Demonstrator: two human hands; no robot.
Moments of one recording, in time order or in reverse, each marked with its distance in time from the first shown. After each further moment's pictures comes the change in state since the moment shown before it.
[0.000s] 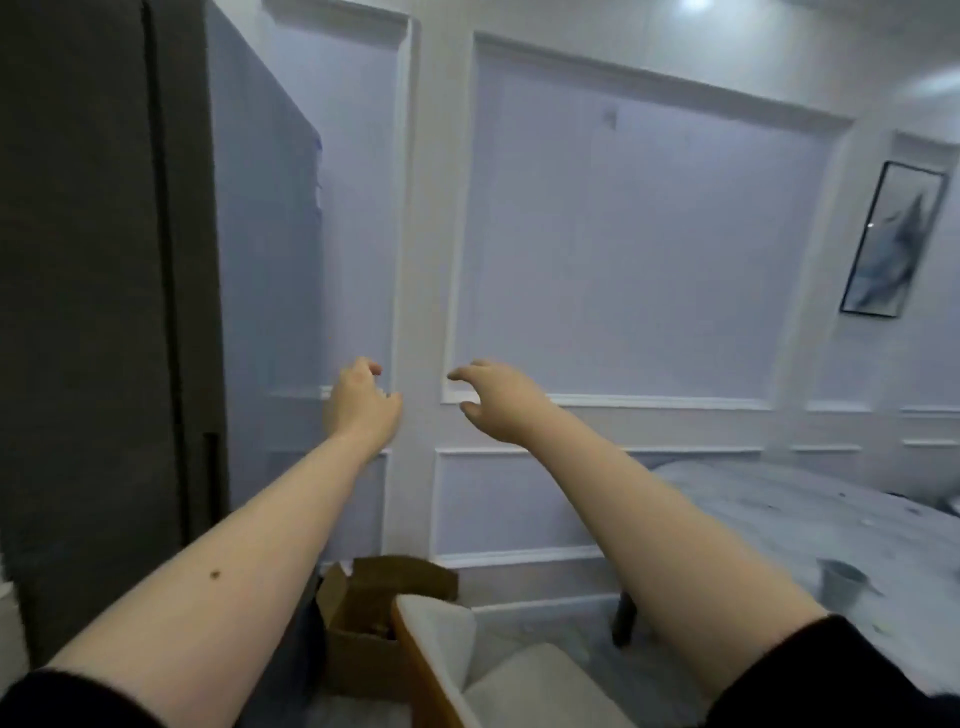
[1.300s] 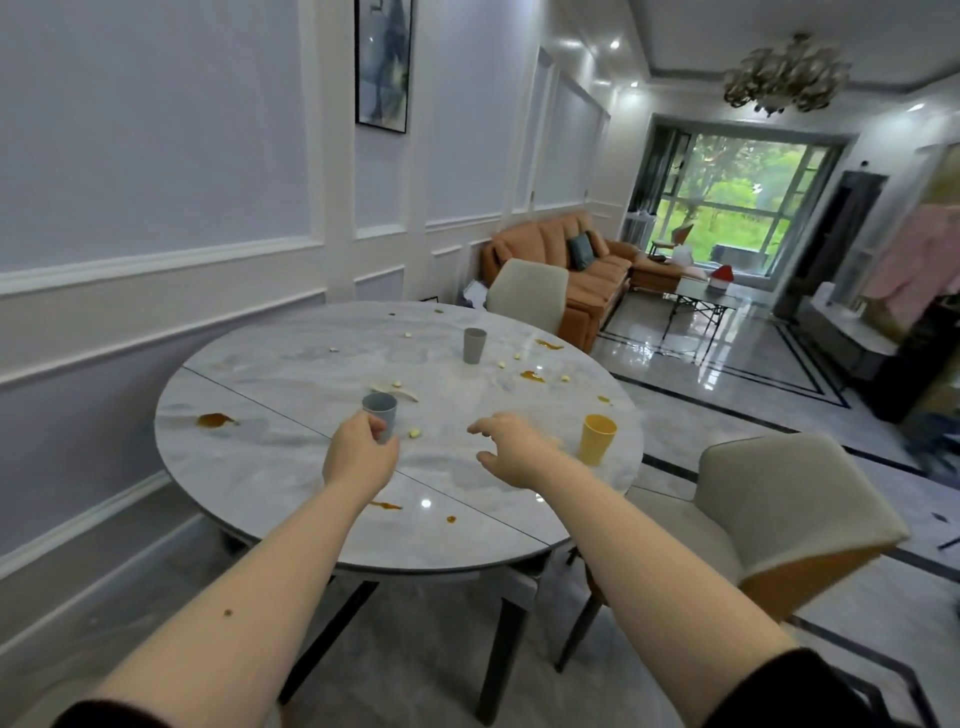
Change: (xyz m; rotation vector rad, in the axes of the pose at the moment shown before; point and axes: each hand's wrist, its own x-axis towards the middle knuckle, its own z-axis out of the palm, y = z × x) left_hand -0.298 0.282 0.573 -0.294 -0.986 0.225; right_hand -0.401 0.533 0.051 0.001 -0.235 1.094
